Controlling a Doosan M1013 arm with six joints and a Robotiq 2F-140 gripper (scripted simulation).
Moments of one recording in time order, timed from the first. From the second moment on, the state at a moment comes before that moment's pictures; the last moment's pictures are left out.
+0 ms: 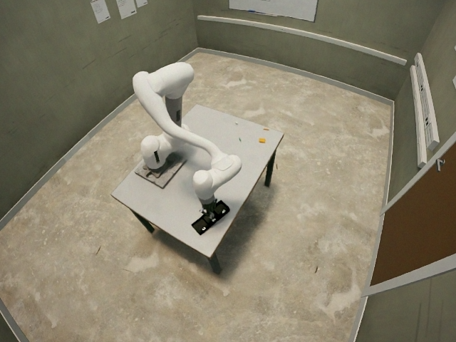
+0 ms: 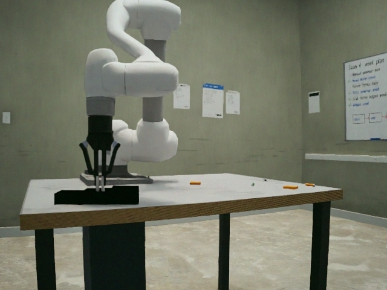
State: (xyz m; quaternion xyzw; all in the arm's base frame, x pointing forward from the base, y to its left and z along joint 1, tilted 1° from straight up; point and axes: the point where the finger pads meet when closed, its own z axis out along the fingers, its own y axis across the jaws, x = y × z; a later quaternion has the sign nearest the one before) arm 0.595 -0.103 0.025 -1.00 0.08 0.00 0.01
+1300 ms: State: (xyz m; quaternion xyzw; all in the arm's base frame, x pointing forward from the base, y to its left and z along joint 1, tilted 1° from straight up) arm 0.594 -0.104 0.076 -1.00 0.08 0.00 0.01
